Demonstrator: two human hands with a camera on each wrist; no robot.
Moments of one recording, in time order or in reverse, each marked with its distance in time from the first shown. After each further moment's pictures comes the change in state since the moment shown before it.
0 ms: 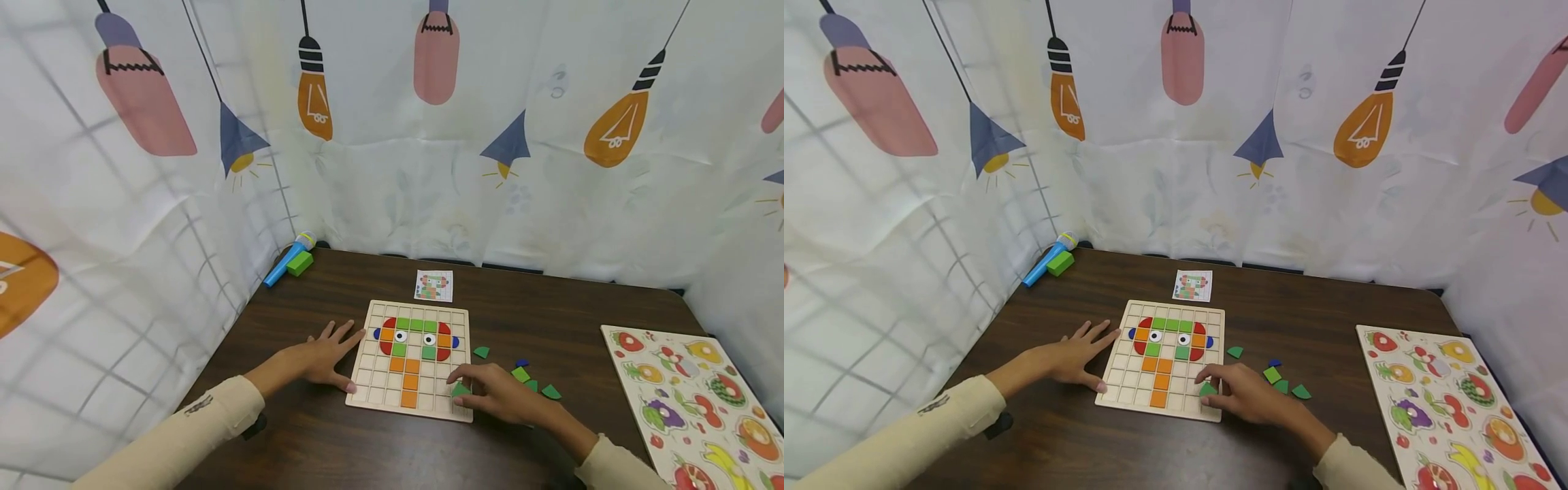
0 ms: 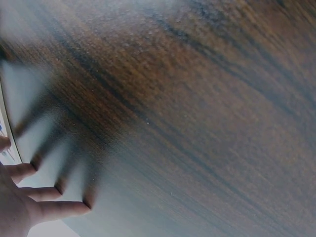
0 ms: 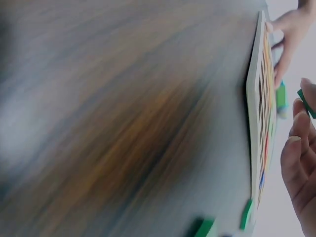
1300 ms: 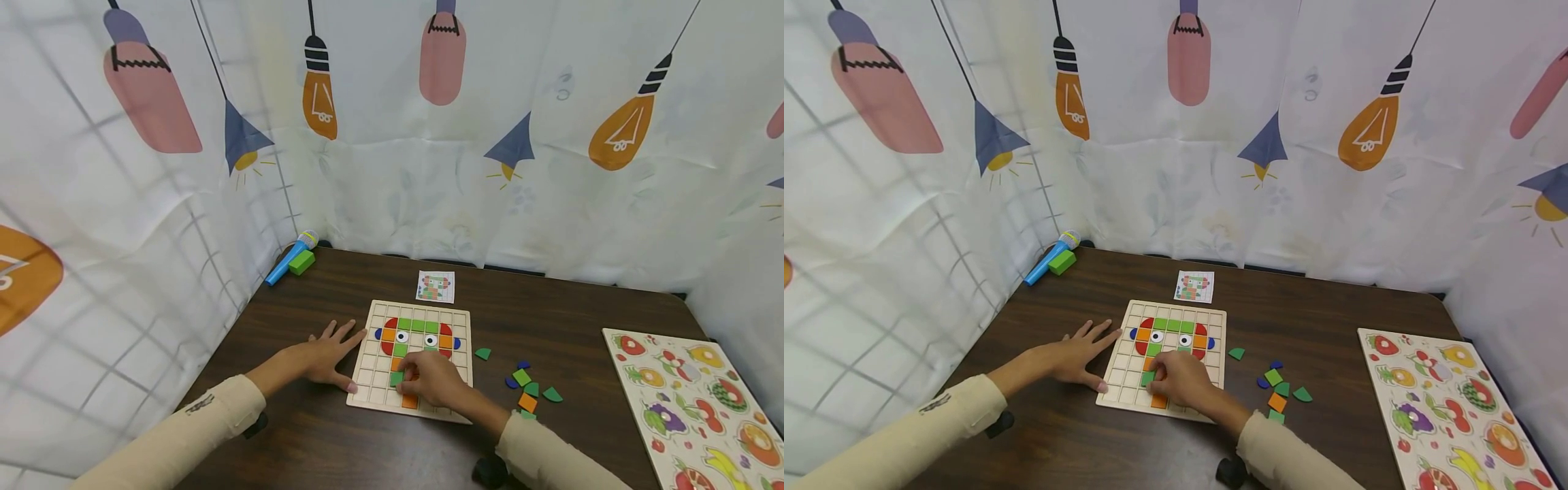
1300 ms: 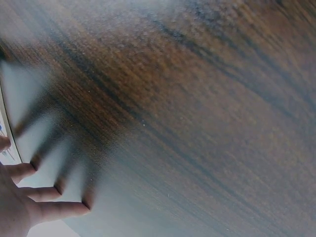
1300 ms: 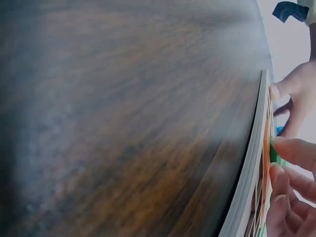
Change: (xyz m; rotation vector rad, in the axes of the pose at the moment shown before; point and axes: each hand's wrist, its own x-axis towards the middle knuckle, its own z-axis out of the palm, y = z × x) left_hand 0.005 -0.004 0.003 0.006 -0.001 -0.009; right_hand 0.092 -0.038 0.058 -0.091 0.132 0.228
